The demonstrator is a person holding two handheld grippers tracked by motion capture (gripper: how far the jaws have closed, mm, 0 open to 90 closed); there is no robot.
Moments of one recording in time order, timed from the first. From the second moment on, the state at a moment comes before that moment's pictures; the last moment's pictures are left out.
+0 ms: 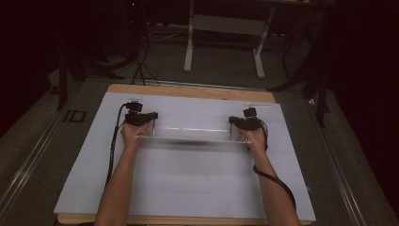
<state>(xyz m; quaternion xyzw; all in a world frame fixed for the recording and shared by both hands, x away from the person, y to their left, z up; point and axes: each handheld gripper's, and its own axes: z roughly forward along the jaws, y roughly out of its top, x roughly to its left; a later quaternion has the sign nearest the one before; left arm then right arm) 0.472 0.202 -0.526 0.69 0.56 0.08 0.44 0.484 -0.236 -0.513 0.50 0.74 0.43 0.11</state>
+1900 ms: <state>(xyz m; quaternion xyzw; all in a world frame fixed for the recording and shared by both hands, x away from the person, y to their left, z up) 0.480 0.204 -0.528 0.68 0.58 0.06 0.45 0.370 -0.250 -0.478 0.26 0.77 0.53 0.24</state>
